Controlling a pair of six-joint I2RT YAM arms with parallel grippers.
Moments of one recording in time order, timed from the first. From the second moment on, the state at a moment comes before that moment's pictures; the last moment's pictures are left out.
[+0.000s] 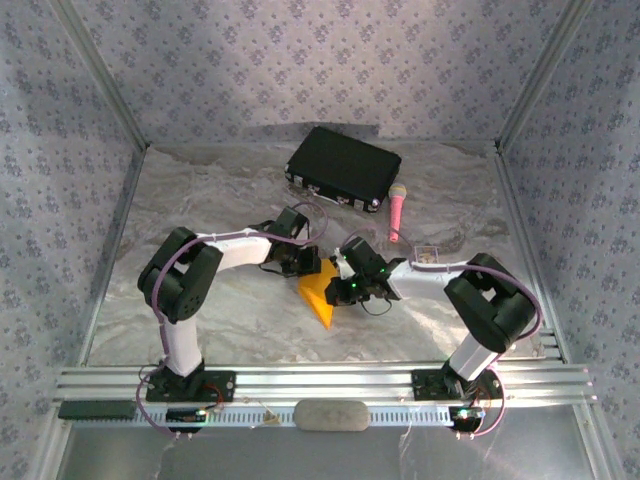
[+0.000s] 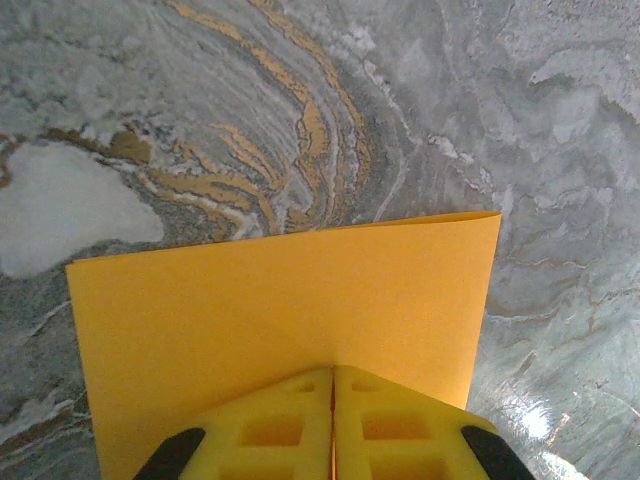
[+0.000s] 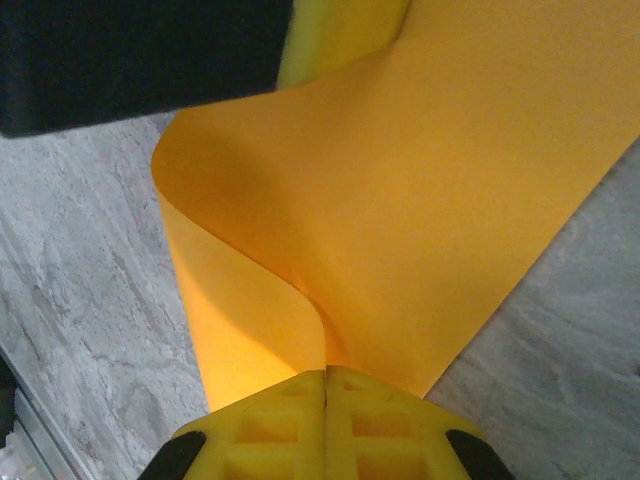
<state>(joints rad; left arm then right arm) -0.65 1.87 1.06 -0.29 0.40 -0.66 0.76 1.64 0.73 -0.10 -0.41 0.57</state>
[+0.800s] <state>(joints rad) -0.65 1.87 1.05 -0.28 0.40 -0.67 0.76 1.66 0.75 -0.11 -0.40 0.56</state>
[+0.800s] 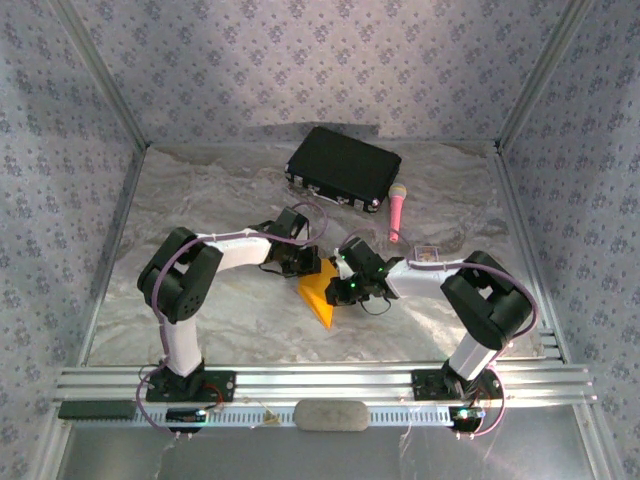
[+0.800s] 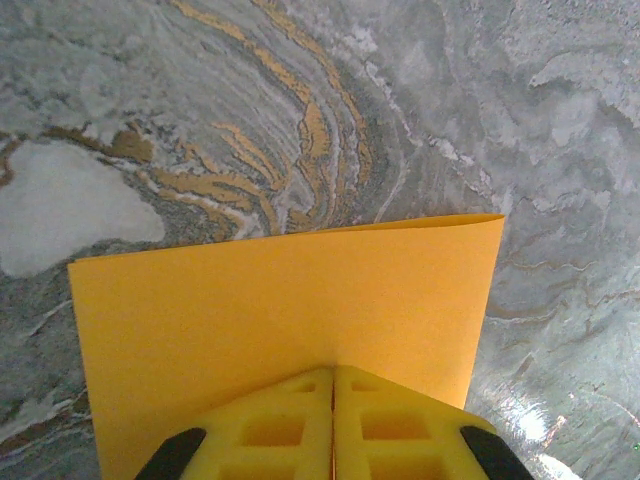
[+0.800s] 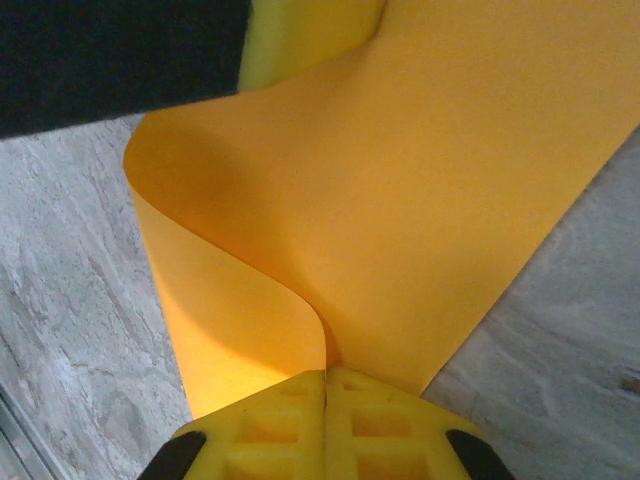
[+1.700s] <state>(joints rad) -0.65 1.76 1.02 -0.31 0.33 -0.70 0.73 1.70 0.78 -0.15 -0.45 0.45</state>
